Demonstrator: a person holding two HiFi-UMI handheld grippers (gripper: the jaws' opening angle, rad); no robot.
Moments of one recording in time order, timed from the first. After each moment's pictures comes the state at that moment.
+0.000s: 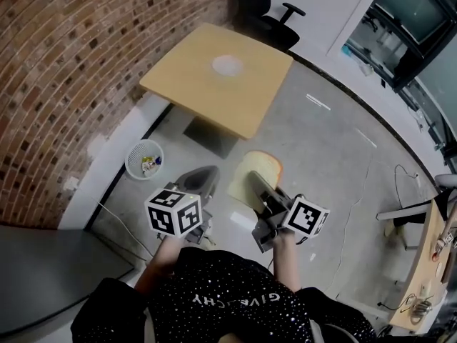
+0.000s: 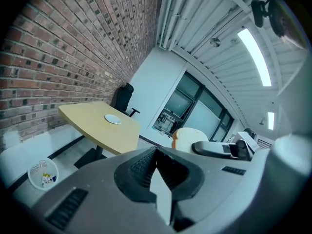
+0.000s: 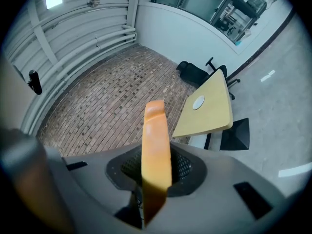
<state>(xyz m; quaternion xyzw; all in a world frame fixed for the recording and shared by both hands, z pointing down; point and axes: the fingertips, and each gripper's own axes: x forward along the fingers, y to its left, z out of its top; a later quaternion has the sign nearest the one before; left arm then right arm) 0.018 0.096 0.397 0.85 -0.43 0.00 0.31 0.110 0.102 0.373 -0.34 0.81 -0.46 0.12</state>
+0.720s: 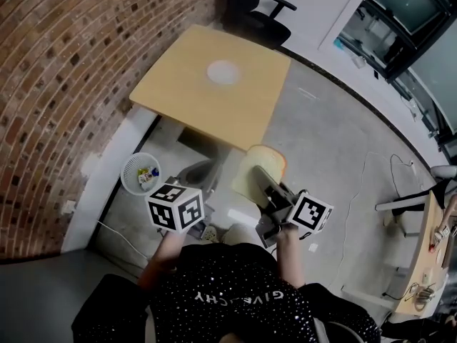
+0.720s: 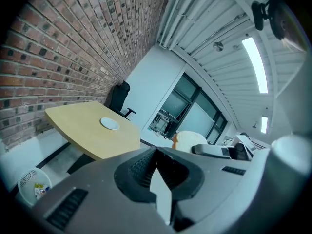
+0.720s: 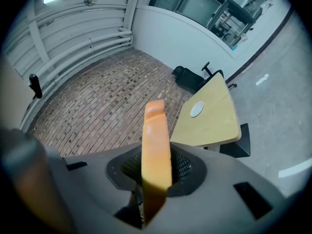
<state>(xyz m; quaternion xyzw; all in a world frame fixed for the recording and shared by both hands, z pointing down) -0.011 -0.004 0.398 0.86 -0.39 -0.01 0.32 0.083 0.012 0.375 -0.38 0.80 -0.45 0.13</state>
